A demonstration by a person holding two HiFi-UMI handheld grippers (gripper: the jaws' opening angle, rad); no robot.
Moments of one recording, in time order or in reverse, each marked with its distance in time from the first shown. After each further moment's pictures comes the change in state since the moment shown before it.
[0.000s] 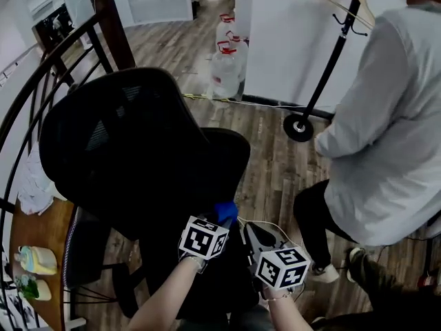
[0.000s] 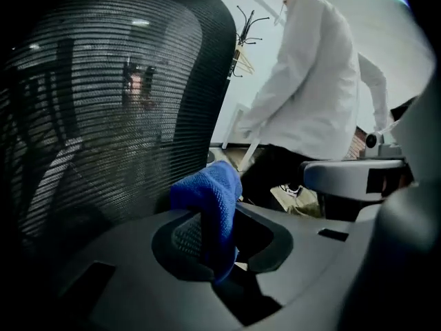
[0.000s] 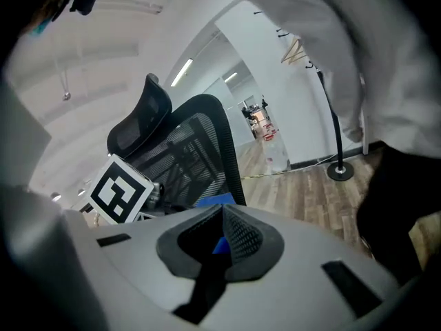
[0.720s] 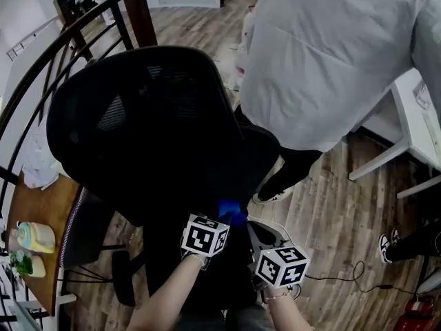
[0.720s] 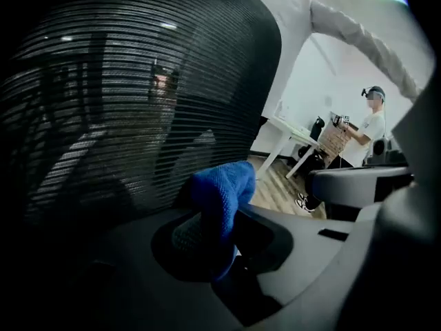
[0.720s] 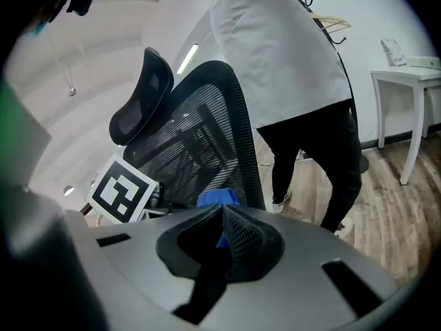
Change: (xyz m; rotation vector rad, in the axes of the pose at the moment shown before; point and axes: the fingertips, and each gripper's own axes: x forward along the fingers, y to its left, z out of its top) left arm -0.006 0.045 -0.018 -0.156 -0.057 0.106; right arm 0.036 0.017 -0.017 -0.027 0.112 0.078
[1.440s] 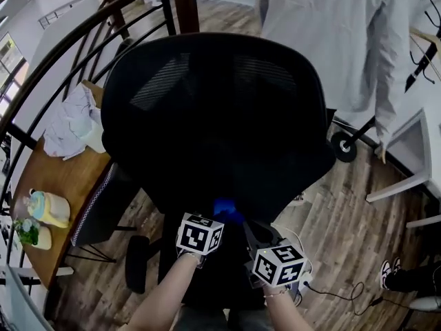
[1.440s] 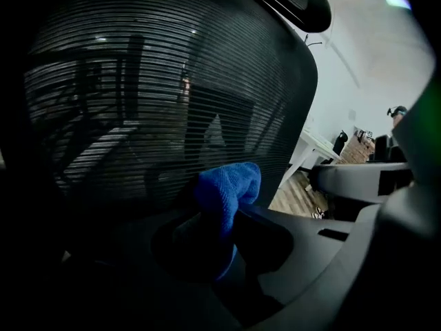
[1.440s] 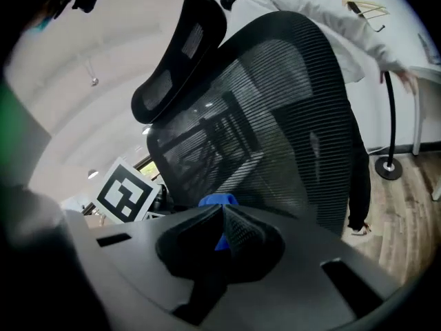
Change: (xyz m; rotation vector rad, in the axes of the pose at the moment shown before) left arm -0.069 0.101 -0.045 -0.144 -0.053 0.149; right arm 0.065 0.096 -0.024 -0.114 0.072 0.179
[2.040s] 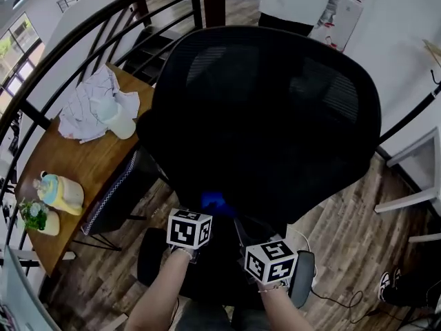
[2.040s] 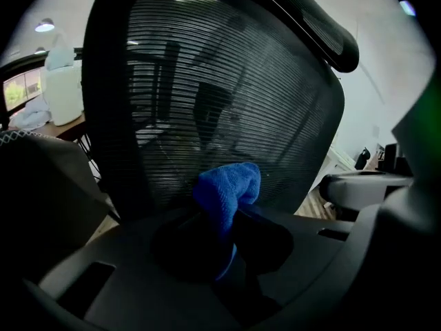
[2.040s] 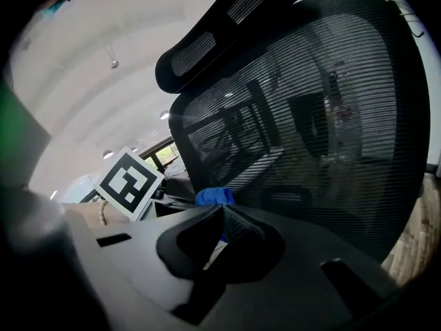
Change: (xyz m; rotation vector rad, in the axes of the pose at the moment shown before) left arm -0.061 0.098 -0.020 -0.142 -0.068 0.141; right arm 0.059 0.079 -0.015 -0.144 0.076 0.096
